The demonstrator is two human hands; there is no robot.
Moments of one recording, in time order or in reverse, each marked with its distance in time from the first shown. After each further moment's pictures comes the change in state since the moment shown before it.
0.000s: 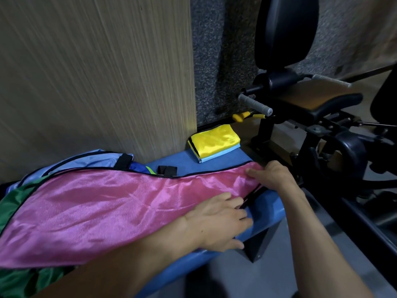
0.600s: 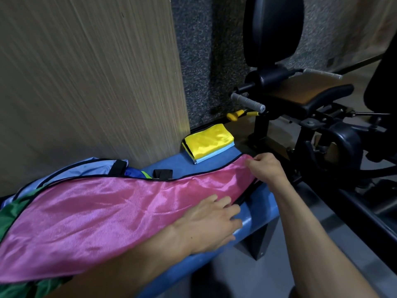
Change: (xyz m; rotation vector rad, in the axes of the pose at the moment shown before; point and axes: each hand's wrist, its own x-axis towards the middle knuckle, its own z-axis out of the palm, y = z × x) left_hand -0.011 0.002 0.002 -0.014 -0.071 -0.065; right_hand -0.001 -0.003 0.007 0.271 0.096 -0.113
